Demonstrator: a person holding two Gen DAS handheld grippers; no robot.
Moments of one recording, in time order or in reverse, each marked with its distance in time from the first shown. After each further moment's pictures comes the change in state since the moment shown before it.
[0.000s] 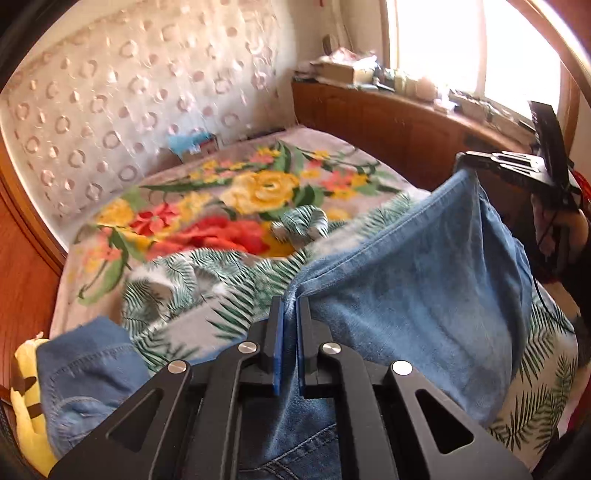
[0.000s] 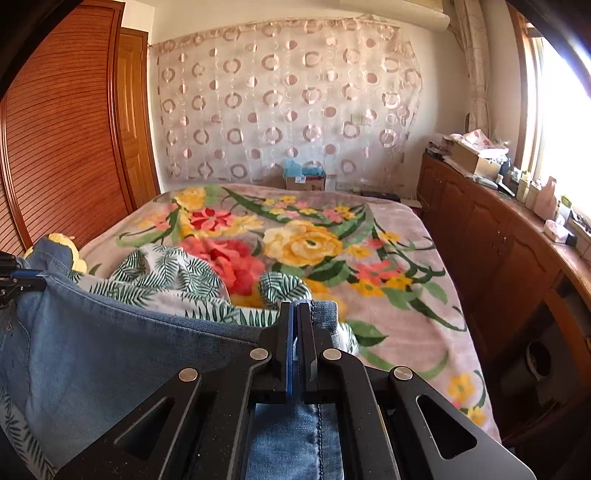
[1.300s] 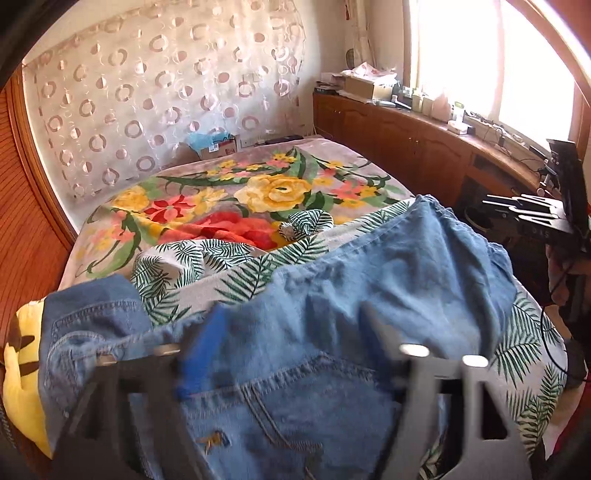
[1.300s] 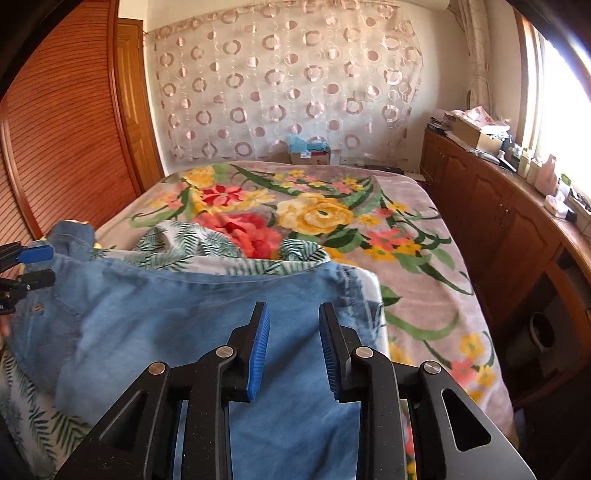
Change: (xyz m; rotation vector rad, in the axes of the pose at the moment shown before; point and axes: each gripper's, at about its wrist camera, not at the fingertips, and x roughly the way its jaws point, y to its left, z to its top) left arm -0.032 -0.004 -0.039 -0.098 -0.041 0.021; right arm -0.020 0.051 -0.037 0.031 0.095 0.043
